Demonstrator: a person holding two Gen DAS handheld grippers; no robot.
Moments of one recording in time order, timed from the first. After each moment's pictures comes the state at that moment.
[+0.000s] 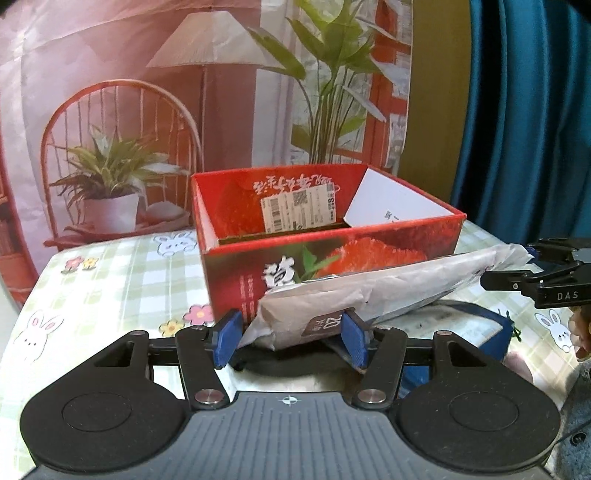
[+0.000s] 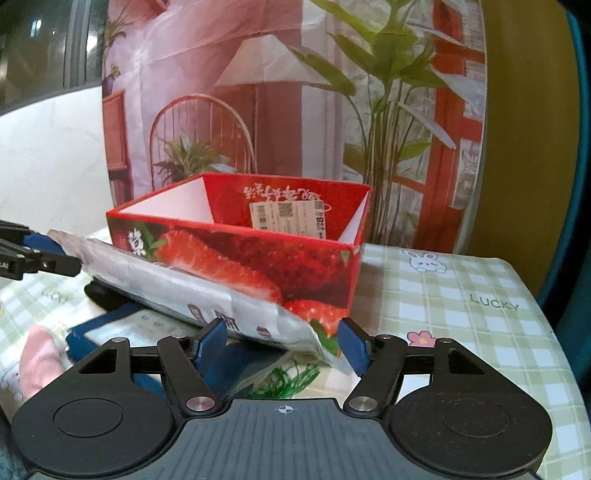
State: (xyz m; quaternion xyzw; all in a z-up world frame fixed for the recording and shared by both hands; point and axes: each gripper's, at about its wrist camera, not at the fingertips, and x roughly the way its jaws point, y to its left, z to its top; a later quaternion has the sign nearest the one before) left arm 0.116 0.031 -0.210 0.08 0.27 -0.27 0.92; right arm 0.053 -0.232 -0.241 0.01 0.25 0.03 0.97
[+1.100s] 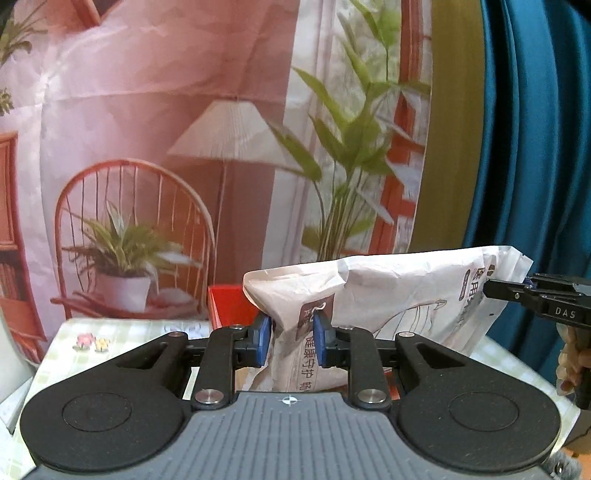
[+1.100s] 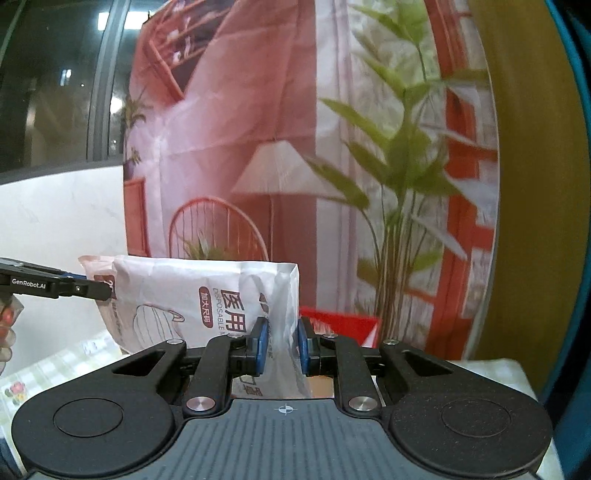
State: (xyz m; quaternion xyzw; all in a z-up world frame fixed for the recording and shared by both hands) left arm 0.136 0.039 -0.118 0.01 0.18 -0.26 0.95; right arm 0.071 -0.244 -0.136 0.01 0.12 0.07 0.99
